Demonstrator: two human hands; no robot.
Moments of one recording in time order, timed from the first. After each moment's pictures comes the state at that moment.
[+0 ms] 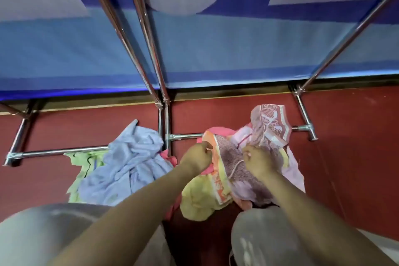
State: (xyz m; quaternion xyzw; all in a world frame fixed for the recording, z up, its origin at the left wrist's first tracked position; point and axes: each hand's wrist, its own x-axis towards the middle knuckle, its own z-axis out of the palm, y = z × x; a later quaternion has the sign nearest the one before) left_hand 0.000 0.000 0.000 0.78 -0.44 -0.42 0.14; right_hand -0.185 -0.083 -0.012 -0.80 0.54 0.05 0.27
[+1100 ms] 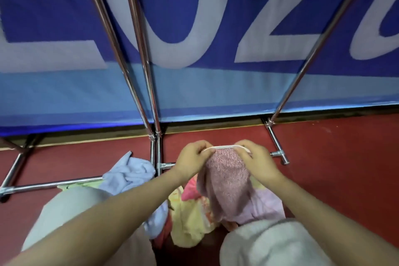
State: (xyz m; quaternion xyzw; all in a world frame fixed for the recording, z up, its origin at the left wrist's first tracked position) left_hand -0.018 0.006 0.139 0.68 -0.49 -0.37 0.40; right_hand -0.205 -0.069 0.148 -0.78 0.46 -0.22 0.38
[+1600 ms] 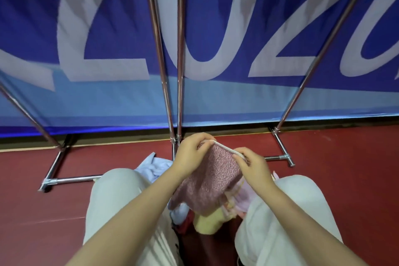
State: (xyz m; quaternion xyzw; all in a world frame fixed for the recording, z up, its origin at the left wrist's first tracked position) left_hand 0.032 0.126 0.220 0.65 -0.56 -0.22 0.47; right_hand -0.163 0.069 0.197 -0.78 0.44 -0.30 0.35
